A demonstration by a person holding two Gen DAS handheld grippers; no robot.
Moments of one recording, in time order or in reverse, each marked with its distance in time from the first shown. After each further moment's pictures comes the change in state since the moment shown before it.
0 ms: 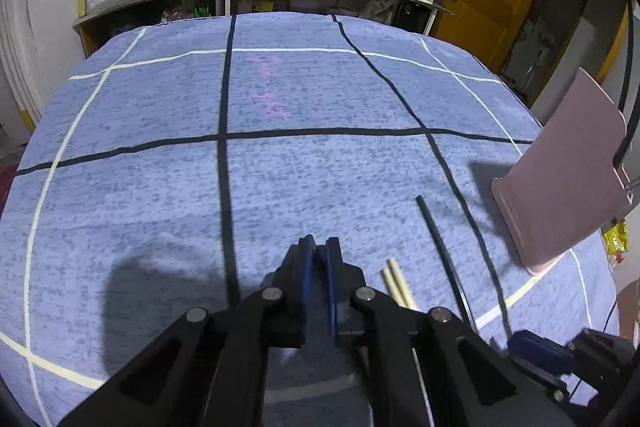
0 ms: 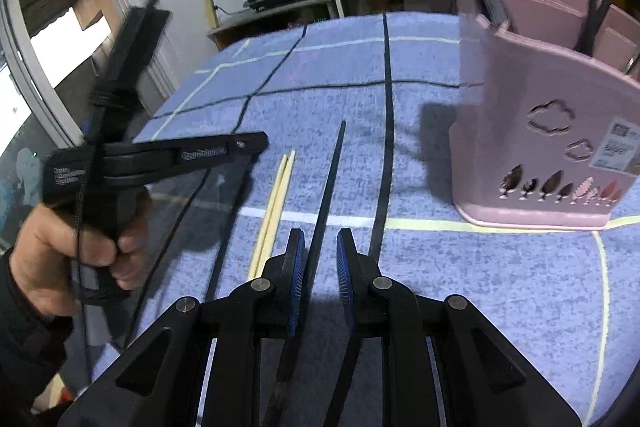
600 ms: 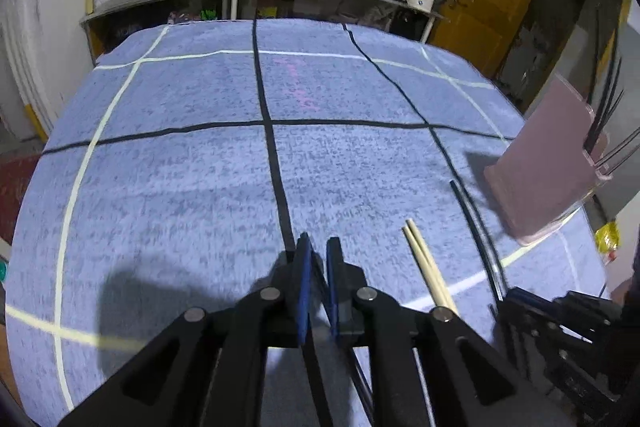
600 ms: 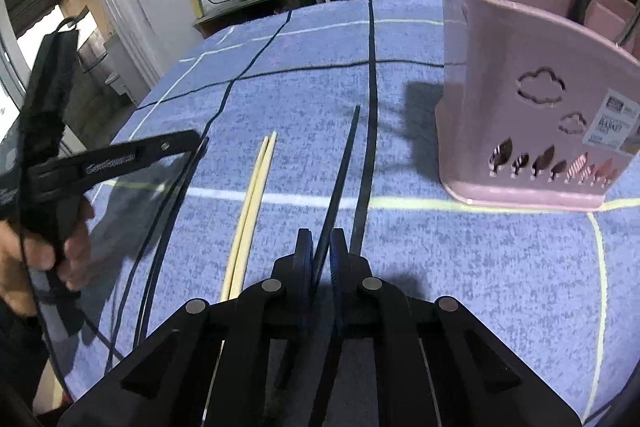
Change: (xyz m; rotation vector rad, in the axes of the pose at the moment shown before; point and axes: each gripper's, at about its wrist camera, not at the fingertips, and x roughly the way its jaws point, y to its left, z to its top) left arm -0.038 0.031 -0.018 -0.031 -0.024 -0.028; right arm 0.001 -0.003 0.004 0.020 0.013 -0.044
